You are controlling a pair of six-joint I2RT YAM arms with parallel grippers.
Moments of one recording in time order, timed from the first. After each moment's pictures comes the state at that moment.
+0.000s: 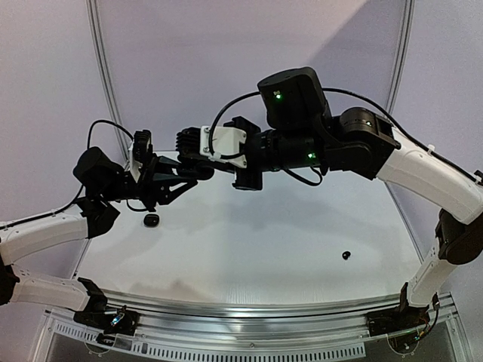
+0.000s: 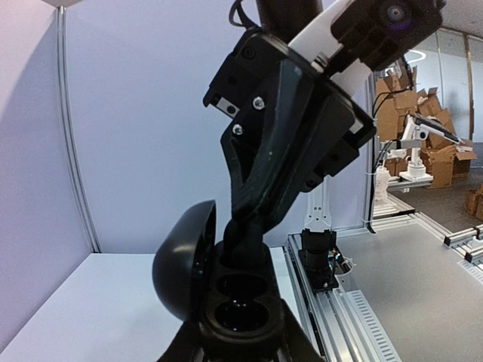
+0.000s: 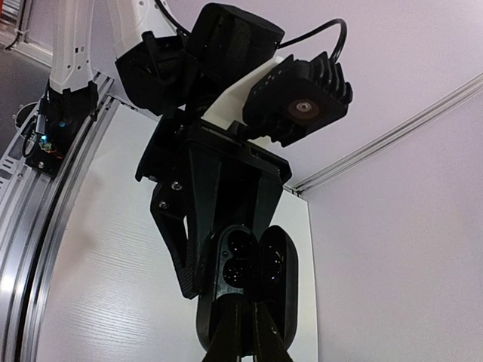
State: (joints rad) left arm -0.59 1.11 0.67 0.79 0.96 -0.20; right arm 1.24 1.73 1.99 -0.65 0.03 -0.74
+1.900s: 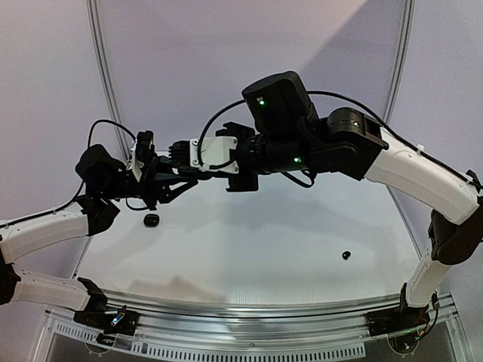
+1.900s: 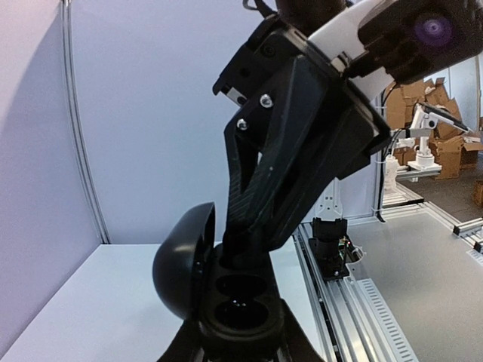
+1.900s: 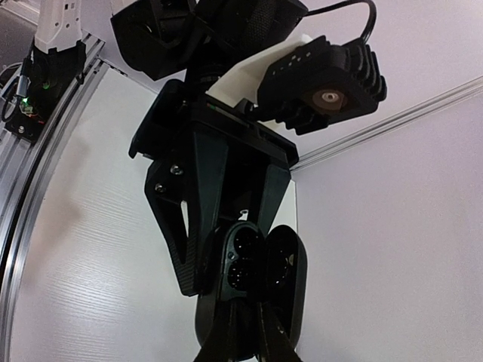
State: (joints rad) left arm -0.57 1.12 0.69 0.73 0.98 -0.14; right arm 1.25 1.79 2.06 -0.71 0.13 -0.82
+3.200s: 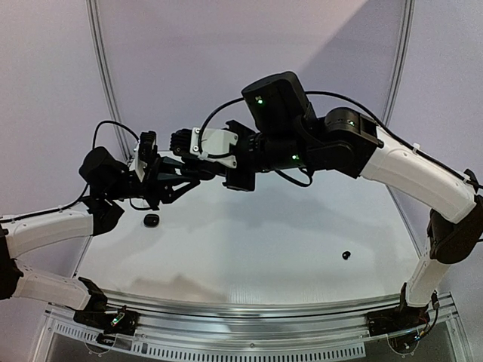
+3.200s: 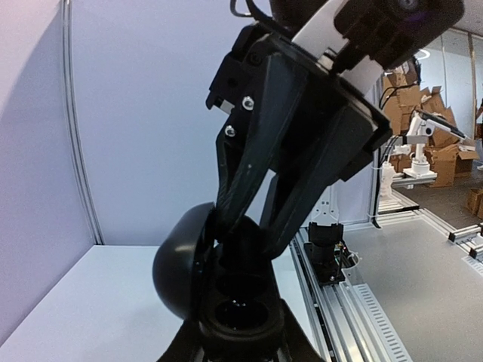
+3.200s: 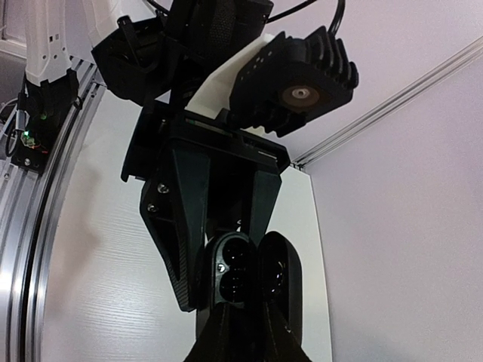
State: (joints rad) left arm -0.57 1.17 0.67 0.83 0.99 -0.20; right arm 1.22 1.80 2.05 -0.69 0.10 -0.68
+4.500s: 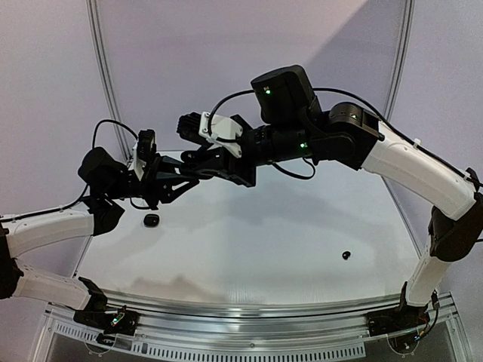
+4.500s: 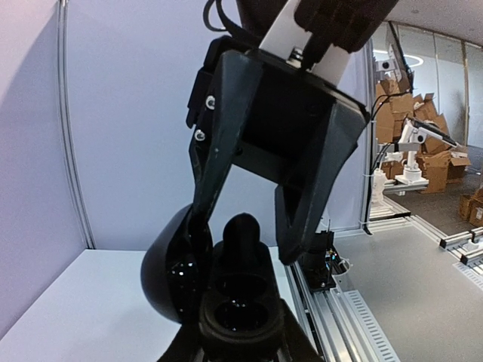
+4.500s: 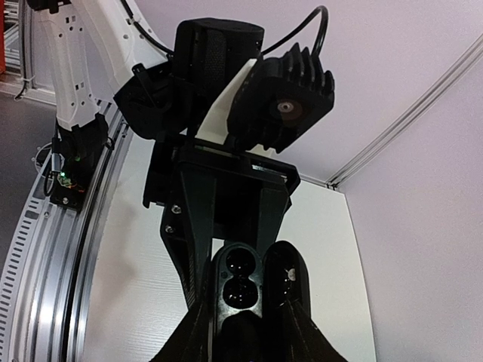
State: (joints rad) left arm -0.57 1.18 0.67 0.88 1.00 -0.25; right arm 1.17 1.79 2.05 -0.67 -0.10 -0.55
